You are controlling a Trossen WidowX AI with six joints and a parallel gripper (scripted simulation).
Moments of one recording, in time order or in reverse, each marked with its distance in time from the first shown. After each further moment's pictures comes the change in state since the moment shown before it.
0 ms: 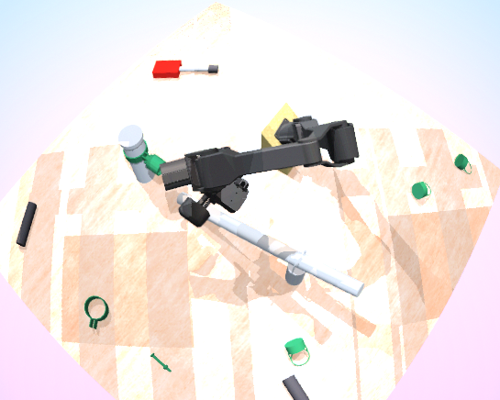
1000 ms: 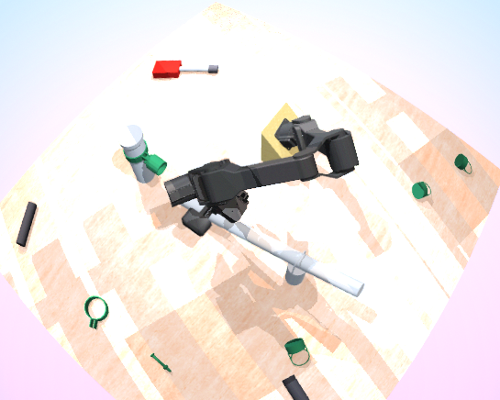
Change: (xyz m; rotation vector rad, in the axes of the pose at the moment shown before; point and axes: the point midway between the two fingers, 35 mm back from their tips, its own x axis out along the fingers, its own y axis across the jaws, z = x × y) arm 0.052 -0.001 0.000 -0.003 0.001 -0.001
